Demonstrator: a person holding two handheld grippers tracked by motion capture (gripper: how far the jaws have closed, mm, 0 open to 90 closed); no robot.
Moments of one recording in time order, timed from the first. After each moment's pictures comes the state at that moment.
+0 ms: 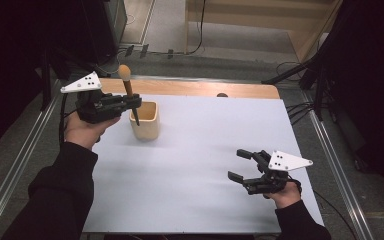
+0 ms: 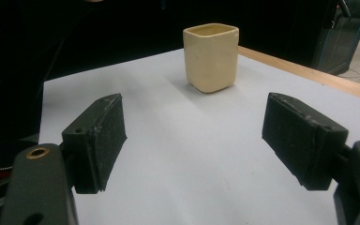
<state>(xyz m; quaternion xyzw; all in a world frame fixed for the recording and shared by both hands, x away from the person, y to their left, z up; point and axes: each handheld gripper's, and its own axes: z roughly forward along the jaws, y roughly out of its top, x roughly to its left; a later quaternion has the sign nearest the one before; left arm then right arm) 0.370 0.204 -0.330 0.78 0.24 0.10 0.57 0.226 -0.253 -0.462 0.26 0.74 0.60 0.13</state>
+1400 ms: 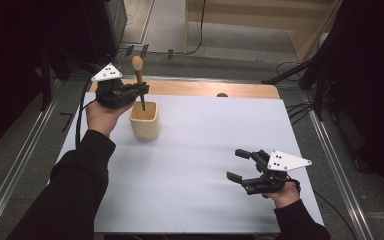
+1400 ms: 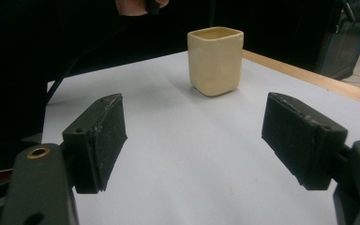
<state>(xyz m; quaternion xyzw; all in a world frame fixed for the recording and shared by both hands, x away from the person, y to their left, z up) 0.425 0.180 -0.361 0.77 0.30 0.16 0.54 0.227 -0.250 -0.461 0.25 0.74 0.61 0.13</state>
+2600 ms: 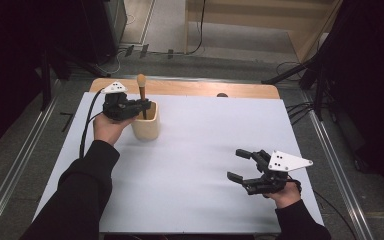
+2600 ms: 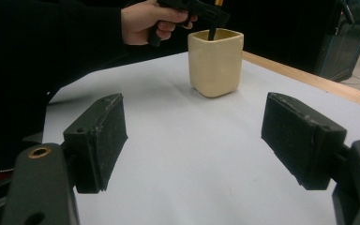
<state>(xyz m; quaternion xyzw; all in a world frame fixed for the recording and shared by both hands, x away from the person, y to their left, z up) 0.431 0.184 -0.413 0.78 0.33 0.12 0.52 0.225 -0.251 -0.459 0.25 0.74 0.61 0.13</state>
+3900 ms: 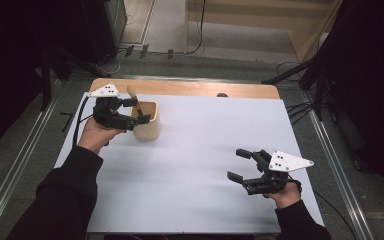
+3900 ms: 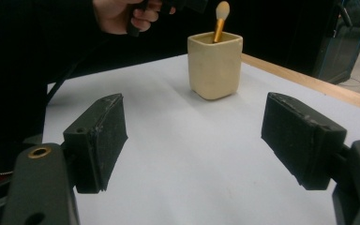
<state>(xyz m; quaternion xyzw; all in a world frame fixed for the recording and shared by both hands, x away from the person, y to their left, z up) 0.395 0.193 -0.386 0.81 0.27 0.08 0.51 0.224 -0.251 -0.457 0.25 0.74 0.61 0.13</state>
